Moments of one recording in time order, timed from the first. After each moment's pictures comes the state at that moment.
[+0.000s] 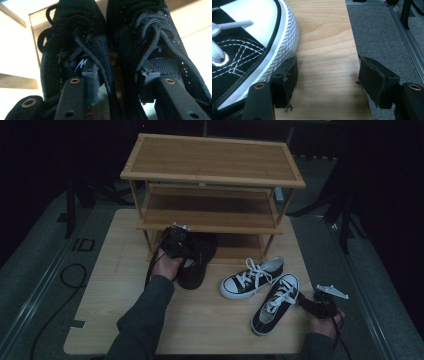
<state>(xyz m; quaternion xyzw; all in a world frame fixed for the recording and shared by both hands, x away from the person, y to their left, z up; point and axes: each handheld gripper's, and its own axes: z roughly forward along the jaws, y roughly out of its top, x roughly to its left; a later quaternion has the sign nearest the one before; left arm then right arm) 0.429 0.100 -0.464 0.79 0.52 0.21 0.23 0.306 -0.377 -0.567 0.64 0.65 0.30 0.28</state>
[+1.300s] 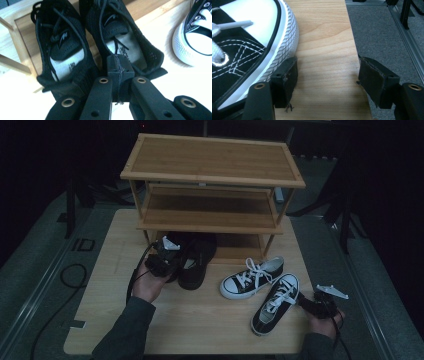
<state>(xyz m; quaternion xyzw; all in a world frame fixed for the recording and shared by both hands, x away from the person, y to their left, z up) 0.349 0.129 -0.448 0.83 0.44 0.19 0.30 0.306 -0.377 -0.567 0.64 0.65 0.30 0.29</state>
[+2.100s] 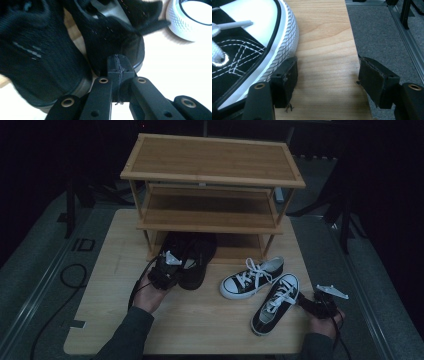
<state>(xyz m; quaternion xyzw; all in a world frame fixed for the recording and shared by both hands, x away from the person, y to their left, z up) 0.338 0.126 -0.492 0.85 0.41 0.15 0.30 0.306 -0.377 -0.567 0.64 0.65 0.30 0.28</state>
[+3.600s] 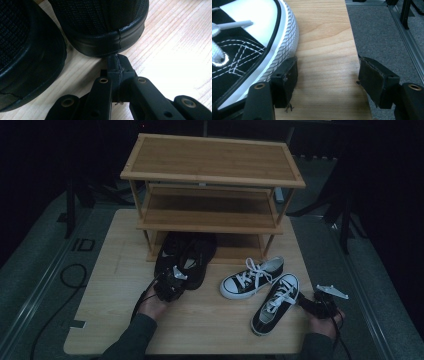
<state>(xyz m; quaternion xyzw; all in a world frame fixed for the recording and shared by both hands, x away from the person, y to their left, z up) 0.334 0.115 -0.543 0.88 0.39 0.12 0.25 0.306 -0.377 -0.567 0.64 0.65 0.30 0.28</state>
